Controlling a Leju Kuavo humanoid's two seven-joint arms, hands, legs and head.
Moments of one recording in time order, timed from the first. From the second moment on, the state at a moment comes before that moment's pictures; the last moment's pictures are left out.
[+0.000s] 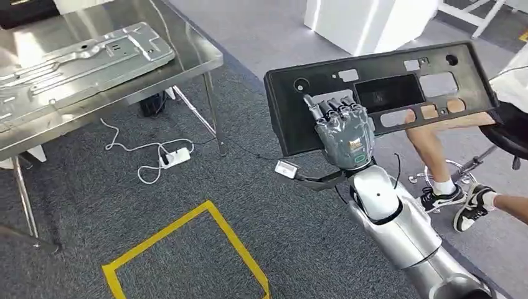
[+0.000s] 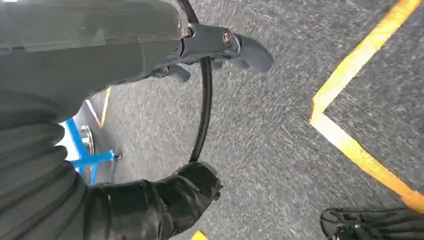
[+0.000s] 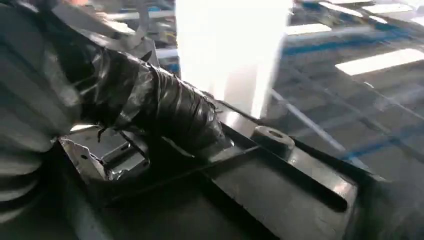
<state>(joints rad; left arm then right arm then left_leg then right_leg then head) -0.11 0.13 0.37 -0.22 -0.75 -0.39 0.05 -0.47 -0.38 0.70 -1.47 1.41 -0.52 0.12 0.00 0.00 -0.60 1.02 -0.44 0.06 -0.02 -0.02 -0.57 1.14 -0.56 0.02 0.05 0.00</state>
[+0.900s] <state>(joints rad) -0.11 0.13 0.37 -0.22 -0.75 -0.40 0.05 -0.47 -0.40 0.68 -1.46 1.41 -0.50 0.11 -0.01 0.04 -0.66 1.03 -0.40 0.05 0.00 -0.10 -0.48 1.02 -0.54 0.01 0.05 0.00</state>
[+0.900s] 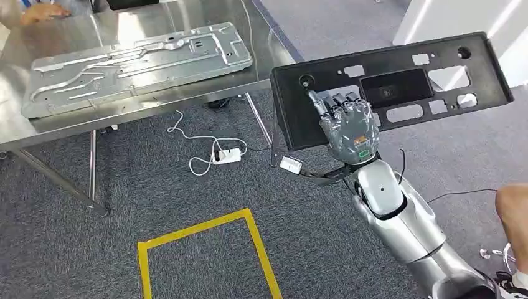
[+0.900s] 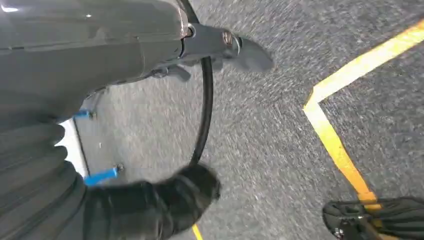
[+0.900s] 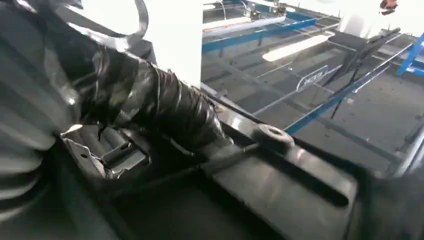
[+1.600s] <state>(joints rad) -0.12 0.14 0.36 -0.22 -0.74 -0.40 0.04 -0.50 -0.38 0.68 -1.44 1.41 -0.47 0.11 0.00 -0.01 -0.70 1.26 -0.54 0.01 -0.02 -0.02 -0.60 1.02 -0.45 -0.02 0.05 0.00</state>
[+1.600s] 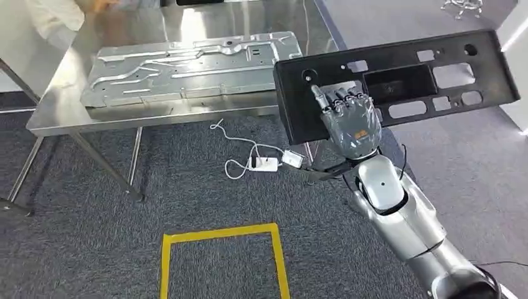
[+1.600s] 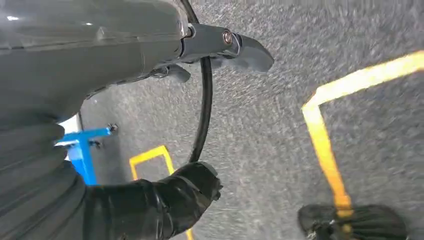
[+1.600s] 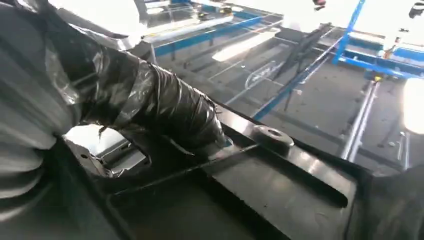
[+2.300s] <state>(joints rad) -0.11 0.14 0.36 -0.22 -0.75 -0.39 0.04 -0.50 -0.35 0.68 -1.39 1.41 -0.47 0.14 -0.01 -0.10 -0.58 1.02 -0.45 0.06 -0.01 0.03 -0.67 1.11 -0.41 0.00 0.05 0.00</state>
